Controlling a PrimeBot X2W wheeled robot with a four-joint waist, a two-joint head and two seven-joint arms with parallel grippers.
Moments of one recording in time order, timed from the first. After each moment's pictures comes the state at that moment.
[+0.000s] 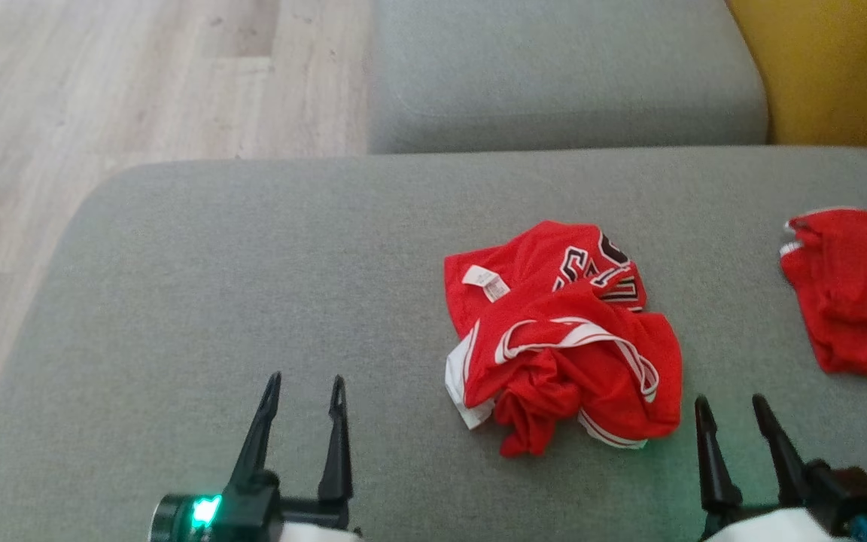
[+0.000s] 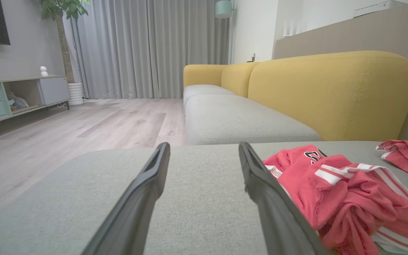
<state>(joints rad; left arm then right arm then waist) 0.07 0.05 -0.37 0.13 -0.14 0.20 -0.26 0.15 -0.04 0.00 0.24 0.15 0.13 -0.26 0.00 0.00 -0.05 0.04</state>
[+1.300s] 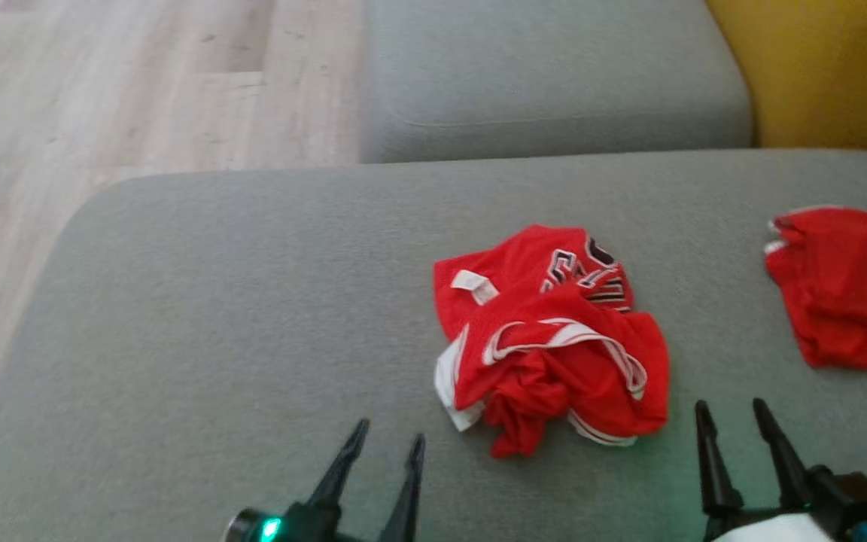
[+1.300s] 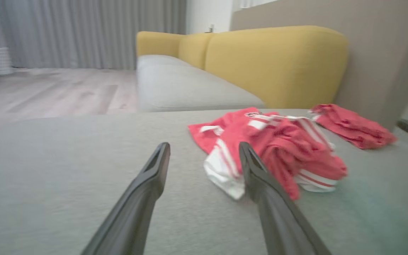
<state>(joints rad) 0.07 0.05 -0.52 0.25 -0.22 0.07 -0.26 0.19 -0.04 0.01 0.21 0.15 0.13 -0.26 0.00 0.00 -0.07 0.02</state>
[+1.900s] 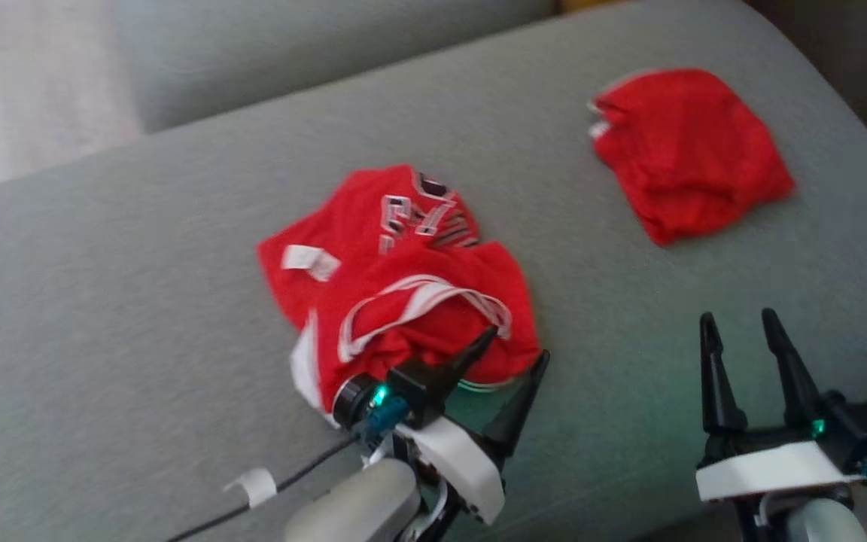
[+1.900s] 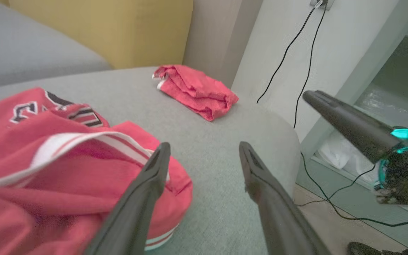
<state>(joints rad) -0.46 0.05 -1.03 0.47 -0.69 0.04 -0.19 0.06 -0.04 0.00 0.14 0.13 0.13 -0.26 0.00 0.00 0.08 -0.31</state>
